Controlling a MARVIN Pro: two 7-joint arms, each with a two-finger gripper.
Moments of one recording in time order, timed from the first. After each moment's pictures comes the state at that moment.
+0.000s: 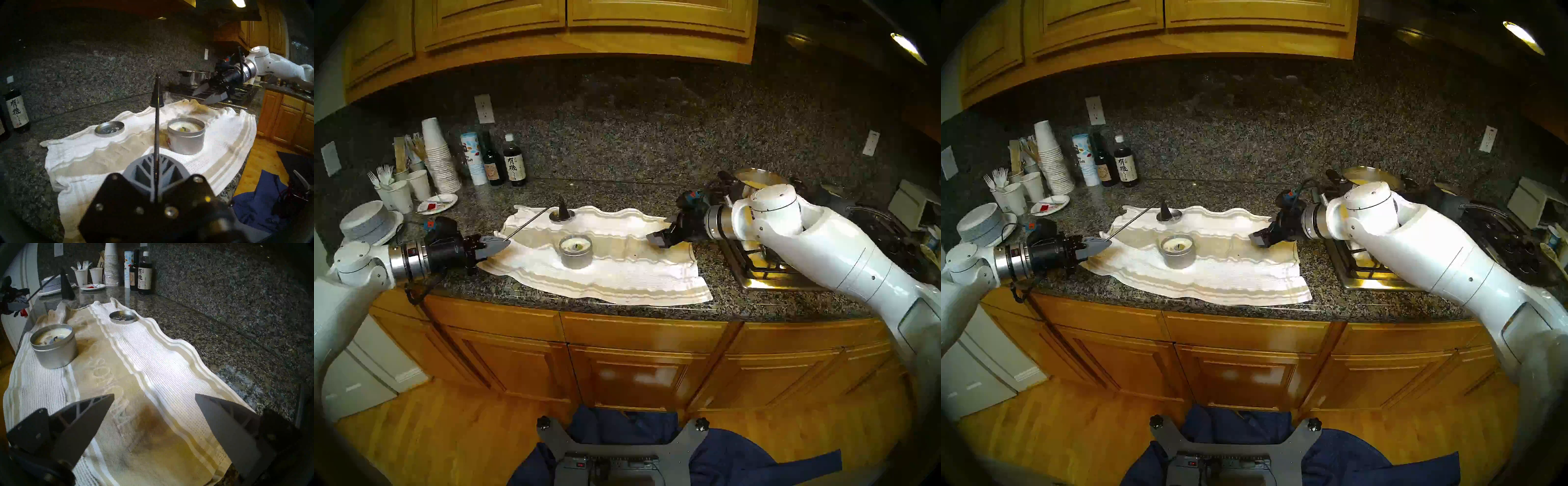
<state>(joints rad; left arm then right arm) 1.73 -0.46 -1.71 -1.55 -0.93 0.07 -0.90 -0.62 -0.68 0.54 -1.61 0.95 0.54 0.31</state>
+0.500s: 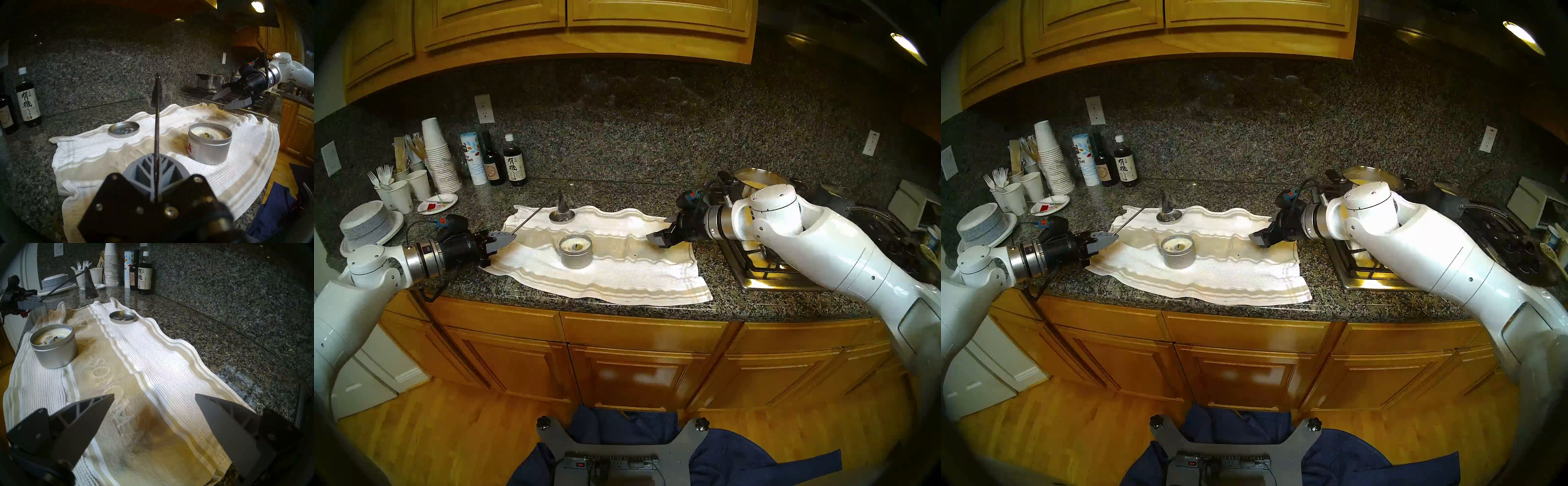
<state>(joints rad) 1.63 -0.51 -1.60 -1.55 -0.91 0.10 -0.76 -0.62 -0.68 0.54 -1.61 0.95 0.54 0.31</state>
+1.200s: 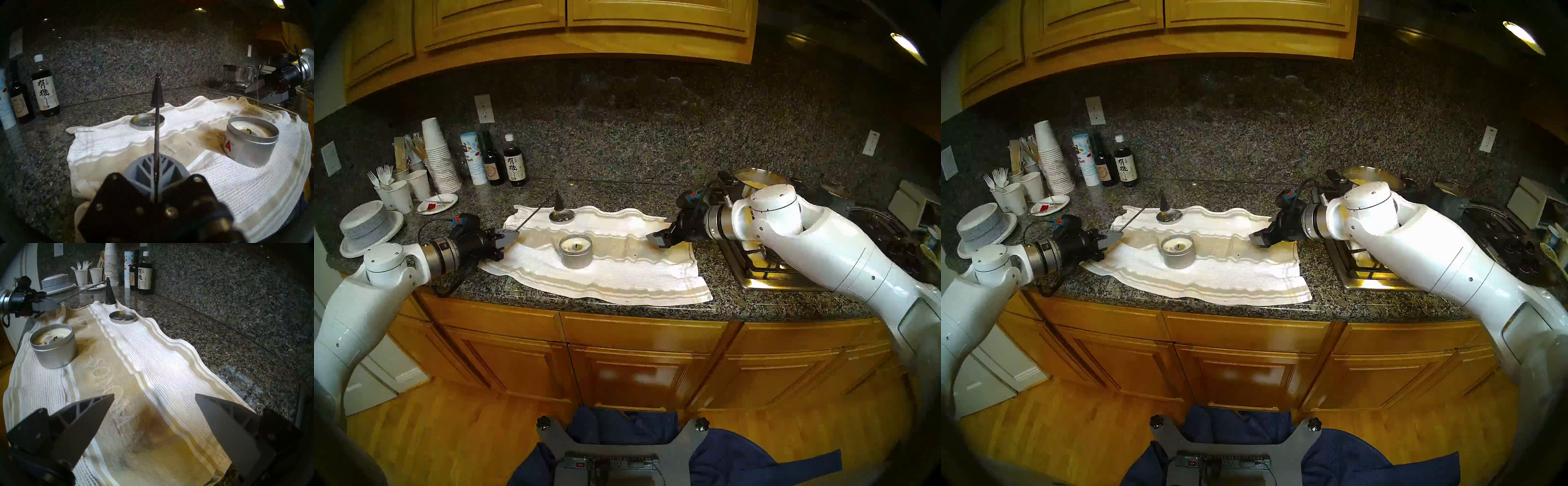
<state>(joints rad) 1.50 -0.58 -1.50 -1.50 -0.82 0.17 -0.62 -0.62 -0.68 0.54 -1.61 0.95 0.54 0.31</state>
